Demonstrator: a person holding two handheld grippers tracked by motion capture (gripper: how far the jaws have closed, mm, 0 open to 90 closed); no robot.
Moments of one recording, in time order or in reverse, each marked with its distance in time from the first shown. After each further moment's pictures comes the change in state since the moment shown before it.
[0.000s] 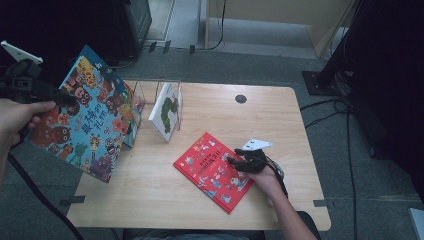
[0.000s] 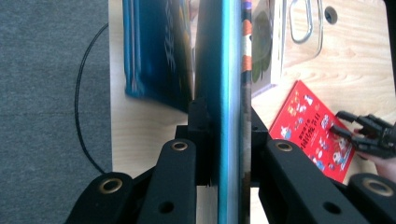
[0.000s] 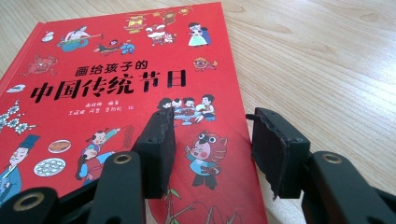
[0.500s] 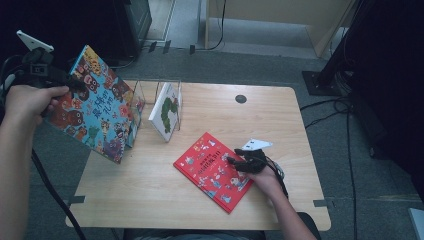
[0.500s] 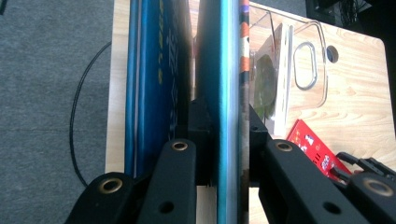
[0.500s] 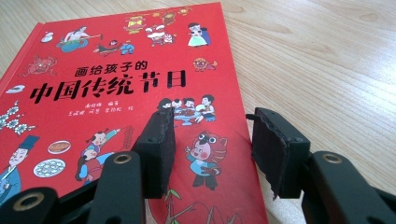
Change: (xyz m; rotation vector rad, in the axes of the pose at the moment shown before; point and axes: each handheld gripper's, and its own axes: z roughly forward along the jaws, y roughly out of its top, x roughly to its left) left arm 0.005 0.039 0.031 -0.062 -0.008 -0.036; right arm 0.001 0.000 0.000 -0.001 -0.005 0.002
